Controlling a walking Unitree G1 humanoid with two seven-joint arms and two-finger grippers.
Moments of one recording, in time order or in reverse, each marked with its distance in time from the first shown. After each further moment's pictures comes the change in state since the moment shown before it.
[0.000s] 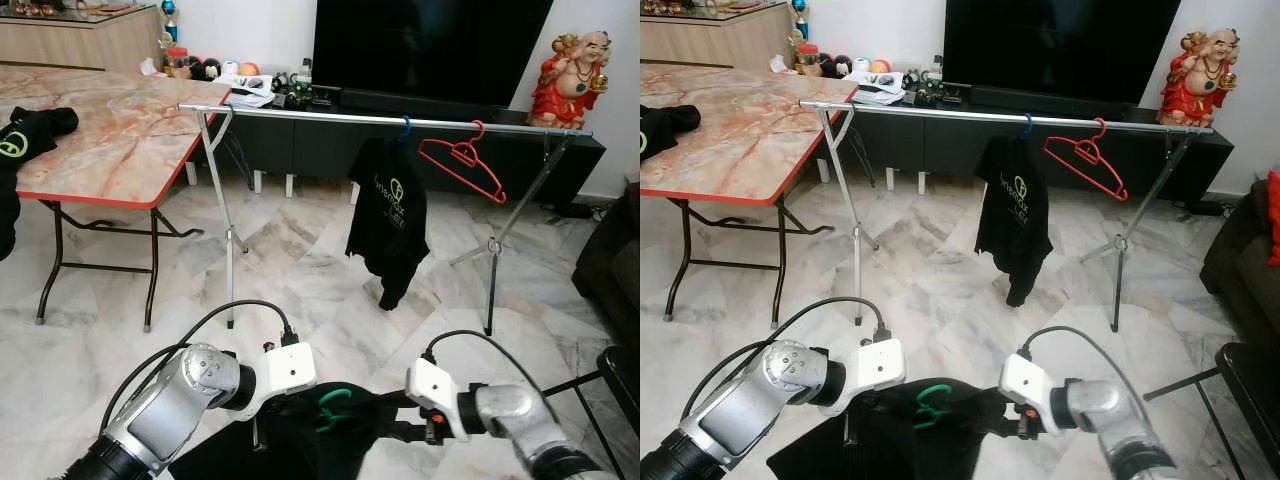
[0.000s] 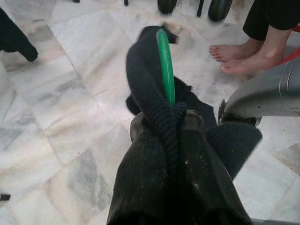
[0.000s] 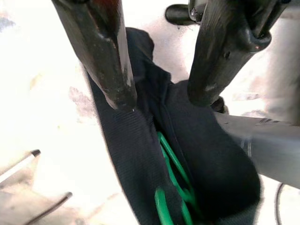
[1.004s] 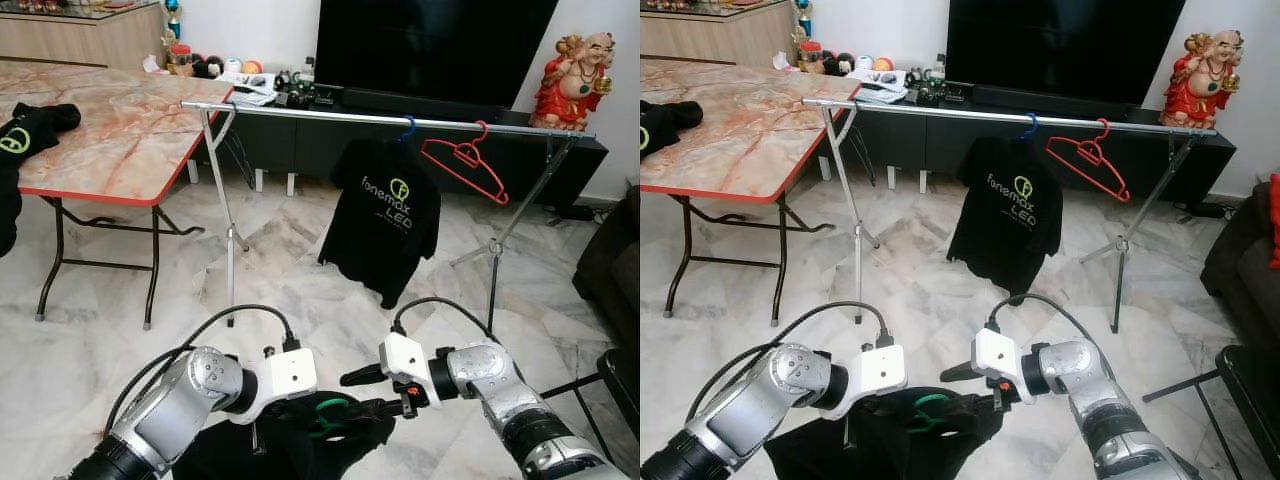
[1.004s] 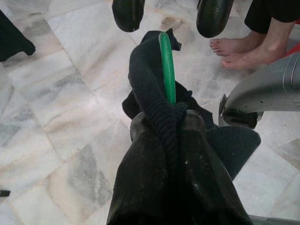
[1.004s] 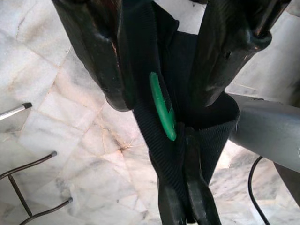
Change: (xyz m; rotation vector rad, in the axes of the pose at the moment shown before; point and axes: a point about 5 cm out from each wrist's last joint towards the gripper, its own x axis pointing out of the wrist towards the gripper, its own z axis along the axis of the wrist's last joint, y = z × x) left arm 0.008 -0.002 -0.001 0.013 0.028 -0.002; right arm 0.028 -0.008 0.048 -0.149 -0.078 0.096
